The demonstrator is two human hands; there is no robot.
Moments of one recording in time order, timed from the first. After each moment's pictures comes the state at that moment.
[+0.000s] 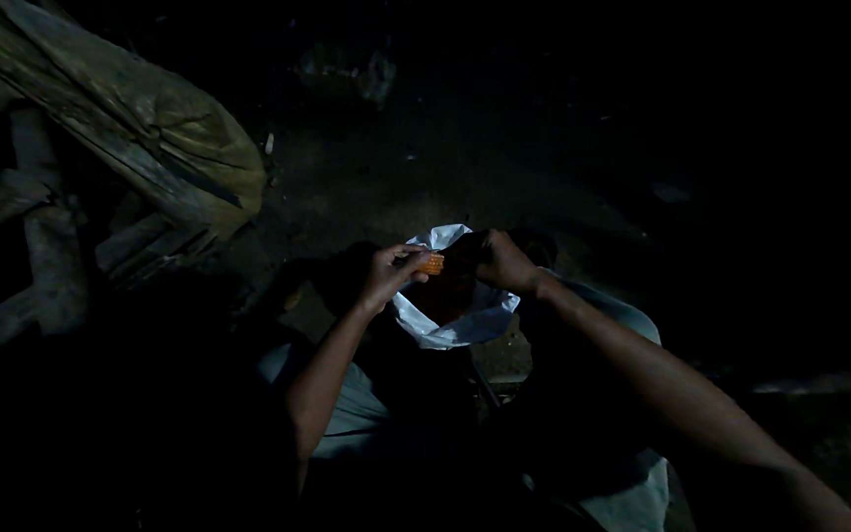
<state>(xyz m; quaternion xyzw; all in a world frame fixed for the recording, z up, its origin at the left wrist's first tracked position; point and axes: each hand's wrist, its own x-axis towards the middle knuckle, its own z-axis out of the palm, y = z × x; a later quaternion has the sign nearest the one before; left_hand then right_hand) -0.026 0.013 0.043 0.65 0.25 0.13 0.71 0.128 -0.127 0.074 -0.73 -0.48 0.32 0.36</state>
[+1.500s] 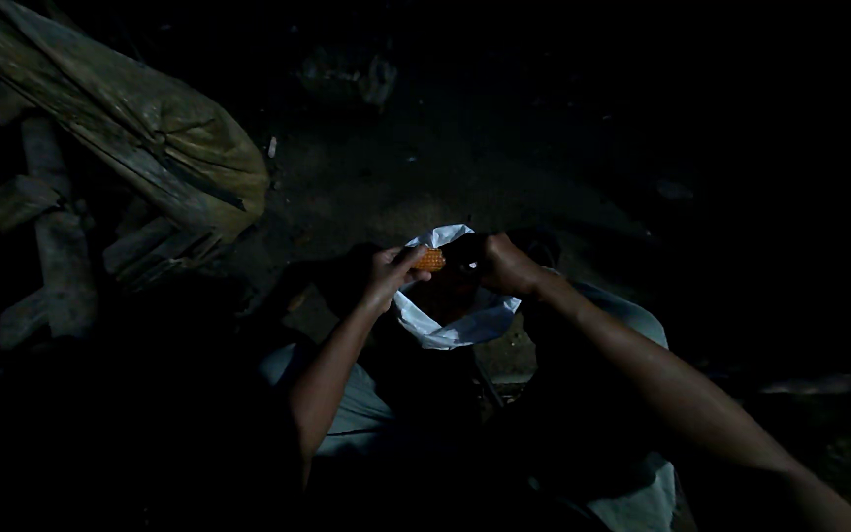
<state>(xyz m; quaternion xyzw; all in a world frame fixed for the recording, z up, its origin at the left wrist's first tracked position) -0.020 0.011 0.041 0.58 0.30 0.15 0.74 0.129 -0.131 0.071 -0.71 -0.58 0.24 0.32</state>
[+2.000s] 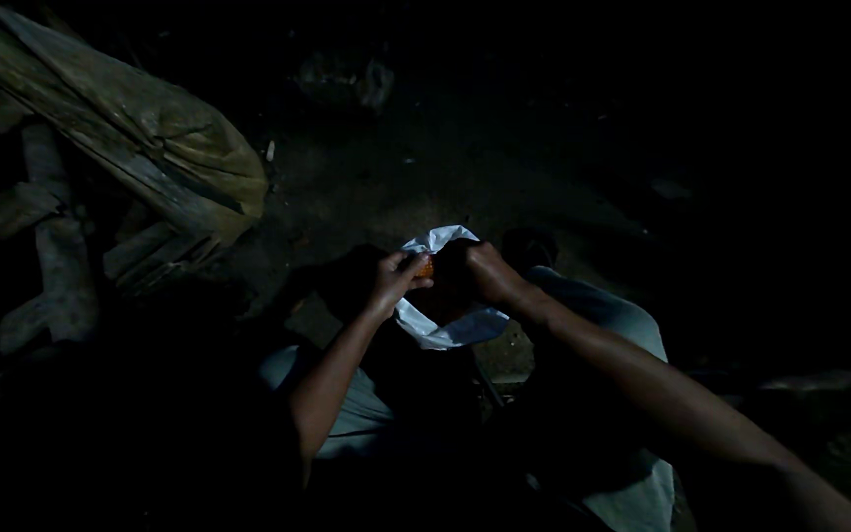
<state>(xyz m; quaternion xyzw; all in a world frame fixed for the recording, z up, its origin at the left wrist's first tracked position) -0.017 0.001 0.033 0.61 0.31 0.13 0.72 0.111 -0.122 0.056 -0.76 -0.56 0.19 0.28</state>
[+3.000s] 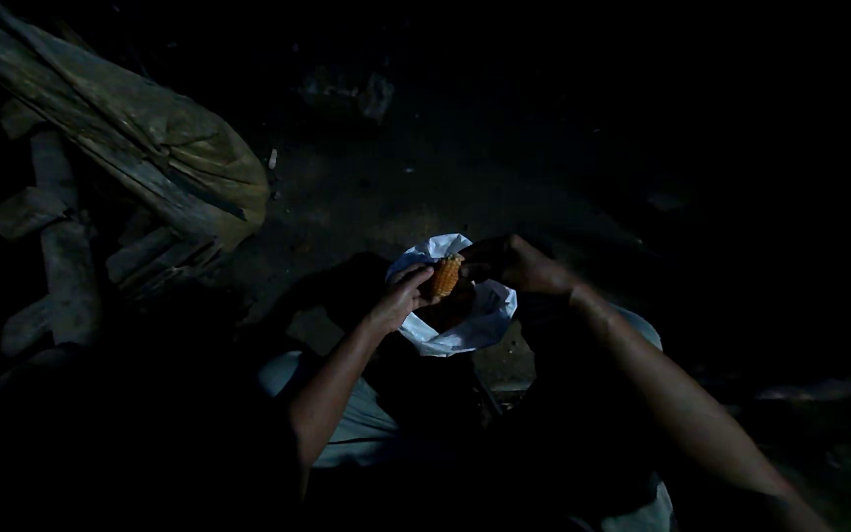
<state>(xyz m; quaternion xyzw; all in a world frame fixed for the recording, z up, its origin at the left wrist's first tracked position) -0.023 -0.006 0.036 0.55 0.26 0.03 0.79 0.152 -0.152 0.072 -0.67 -0.48 0.39 0.42</state>
